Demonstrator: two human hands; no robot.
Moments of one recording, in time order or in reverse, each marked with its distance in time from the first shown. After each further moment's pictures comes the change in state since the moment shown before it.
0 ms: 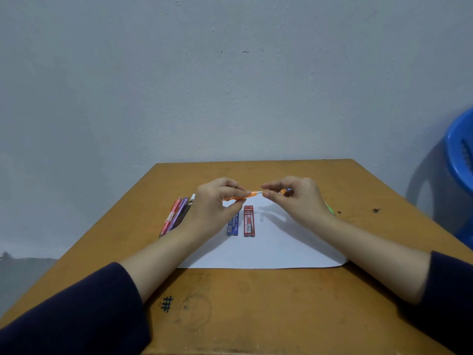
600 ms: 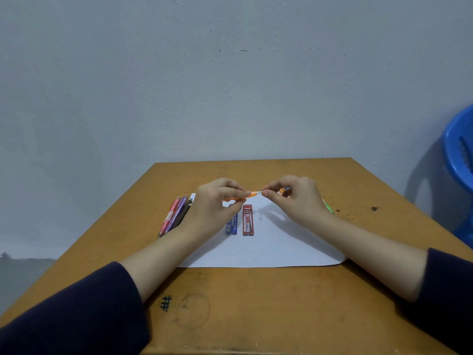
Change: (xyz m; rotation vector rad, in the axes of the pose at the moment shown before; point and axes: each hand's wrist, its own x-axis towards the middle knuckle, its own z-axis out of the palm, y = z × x) left_hand -0.002 -0.002 0.004 -0.027 0.000 -0.005; right_hand 0.000 0.000 0.000 -0.067 0.005 -0.031
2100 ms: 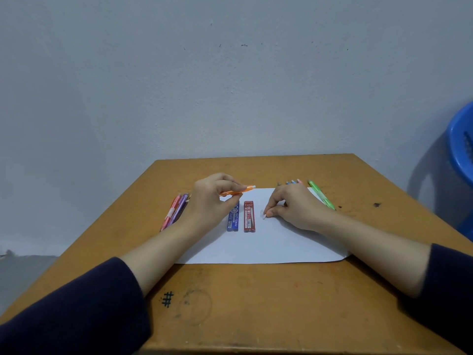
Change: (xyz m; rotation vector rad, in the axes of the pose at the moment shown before) left_hand 0.001 -0.004 -0.004 0.050 0.000 -0.054; right_hand -0.002 0.000 -0.002 -0.274 -0.398 0.042
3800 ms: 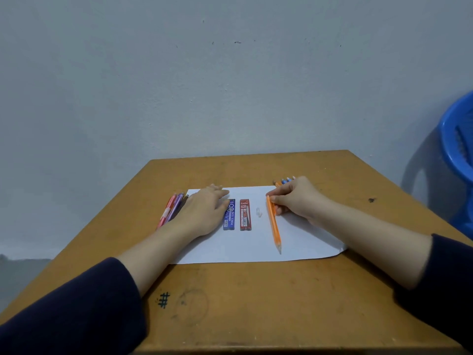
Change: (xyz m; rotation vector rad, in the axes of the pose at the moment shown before) left_hand -0.002 -0.017 0.007 0.287 -0.558 -0.393; right_hand 0.002 0.000 -0.003 0.668 0.100 0.509
